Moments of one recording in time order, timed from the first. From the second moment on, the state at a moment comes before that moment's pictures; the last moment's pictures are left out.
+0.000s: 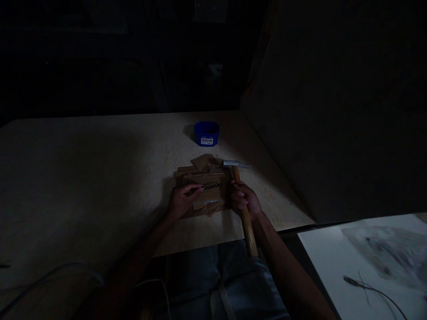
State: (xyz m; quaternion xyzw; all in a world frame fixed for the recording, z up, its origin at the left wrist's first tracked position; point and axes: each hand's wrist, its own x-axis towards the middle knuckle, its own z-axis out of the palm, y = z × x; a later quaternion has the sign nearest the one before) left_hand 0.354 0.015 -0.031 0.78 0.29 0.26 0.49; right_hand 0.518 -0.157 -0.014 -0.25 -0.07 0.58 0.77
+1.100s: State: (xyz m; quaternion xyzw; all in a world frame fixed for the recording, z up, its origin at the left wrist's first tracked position) left_hand 0.362 0.007 -0.034 0.74 0.29 0.26 0.54; right_hand 0.463 -0.186 0.048 -0.76 -0.41 0.31 0.41
